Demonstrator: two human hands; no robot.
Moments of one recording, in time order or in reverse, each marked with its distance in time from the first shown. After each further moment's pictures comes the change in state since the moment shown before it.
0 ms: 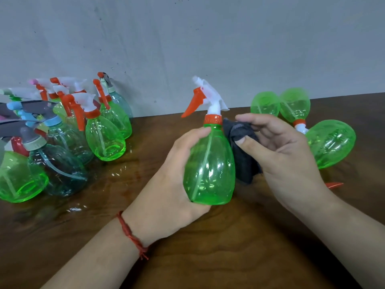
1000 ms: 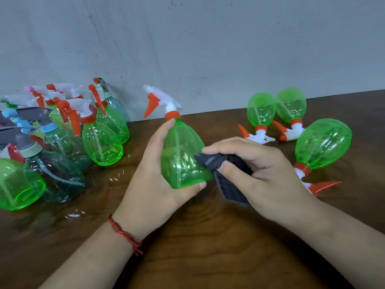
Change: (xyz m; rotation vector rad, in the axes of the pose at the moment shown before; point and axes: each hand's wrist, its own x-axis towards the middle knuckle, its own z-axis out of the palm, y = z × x) left_hand 0.002 -0.014 -0.007 0.043 0.225 -0.085; right_hand -0.015 -0.001 0.004 -0.375 -0.275 -0.147
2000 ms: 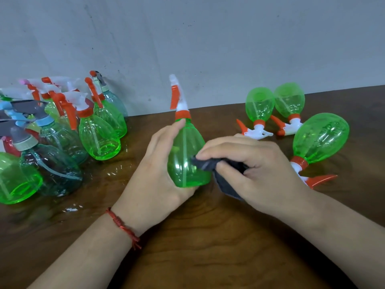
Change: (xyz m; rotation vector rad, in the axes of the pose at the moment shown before) left_hand 0.001 -0.005 0.003 0.193 -0.076 0.097; right_hand 0.003 0.001 -0.001 -0.333 -0.020 -0.213
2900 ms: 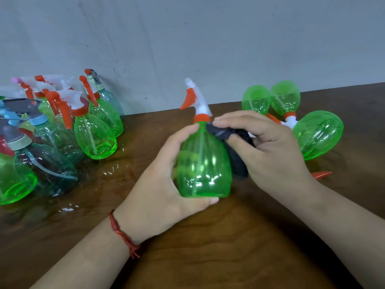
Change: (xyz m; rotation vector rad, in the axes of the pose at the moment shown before) left_hand -0.009 0.019 0.007 -0.374 -0.125 -0.089; right_hand 0.008 0.015 -0.005 0.198 0.241 0.161
